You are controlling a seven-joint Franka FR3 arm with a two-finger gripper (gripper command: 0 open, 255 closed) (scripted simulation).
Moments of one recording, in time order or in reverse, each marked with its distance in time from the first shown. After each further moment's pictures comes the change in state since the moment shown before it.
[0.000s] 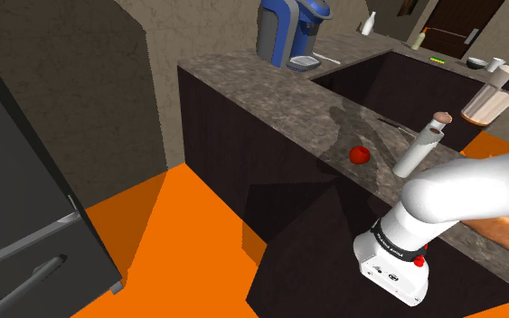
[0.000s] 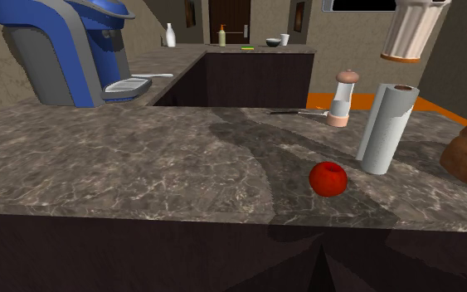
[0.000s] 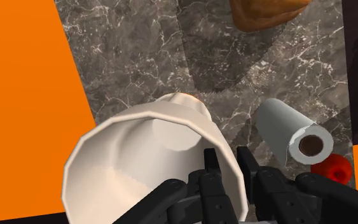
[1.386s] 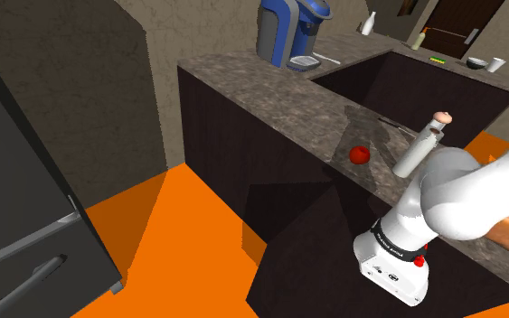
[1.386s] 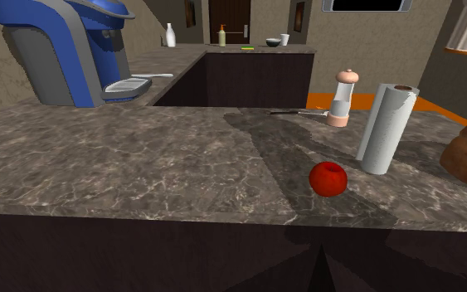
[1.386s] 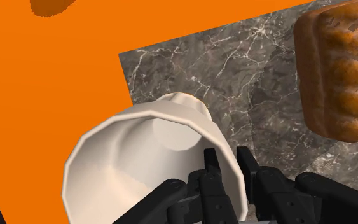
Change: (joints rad) arm 0.562 0.011 -0.837 0.656 -0.117 -0.095 -0.494
